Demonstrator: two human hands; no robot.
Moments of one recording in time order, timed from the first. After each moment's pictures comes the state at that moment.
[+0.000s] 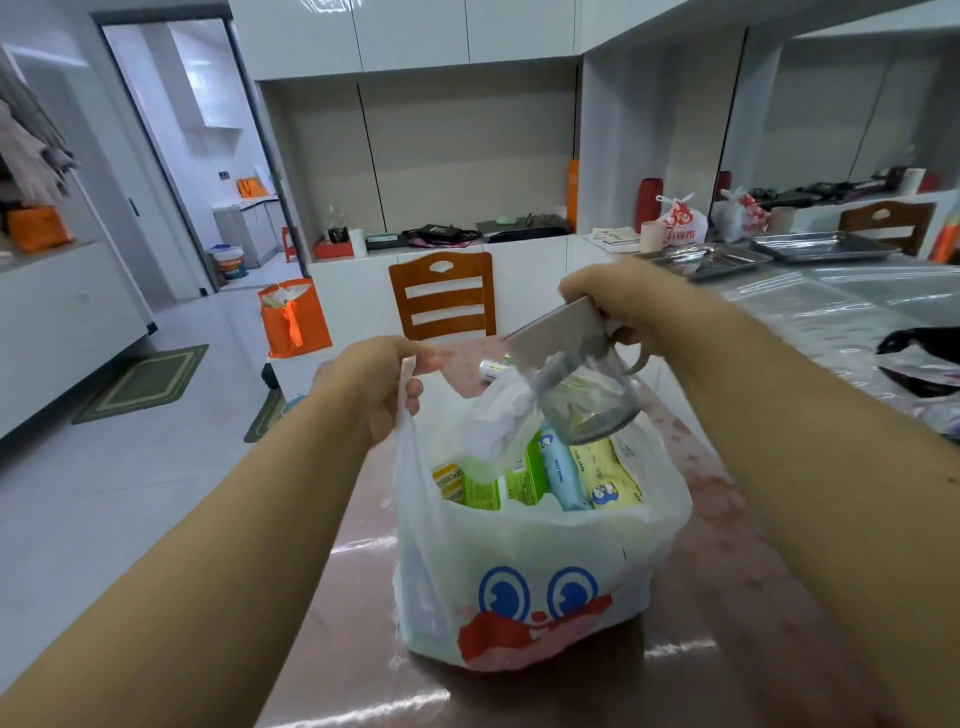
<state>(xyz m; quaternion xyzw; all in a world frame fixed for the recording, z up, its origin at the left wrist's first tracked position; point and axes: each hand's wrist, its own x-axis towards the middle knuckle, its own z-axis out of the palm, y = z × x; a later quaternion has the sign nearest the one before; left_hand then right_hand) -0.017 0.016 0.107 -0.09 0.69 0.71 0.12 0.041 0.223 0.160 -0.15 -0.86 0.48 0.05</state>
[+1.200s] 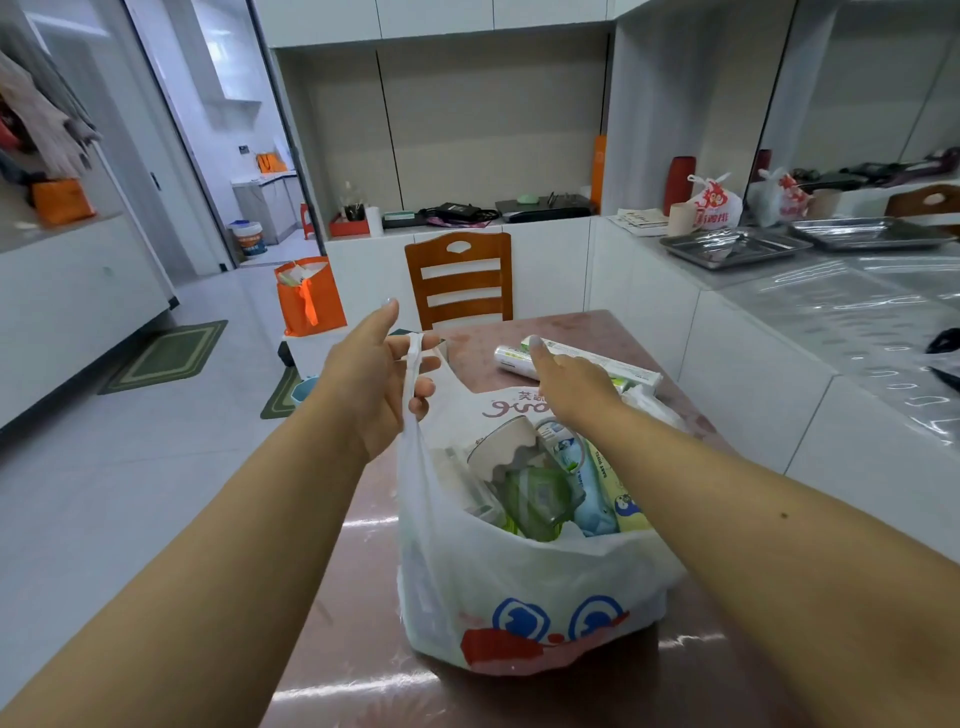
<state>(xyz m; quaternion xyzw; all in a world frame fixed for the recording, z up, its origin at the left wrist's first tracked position) -0.018 0.011 0.099 -0.07 0.65 0.74 0.14 -0.026 0.199 0.039 -0.14 -0.93 0.33 0.05</state>
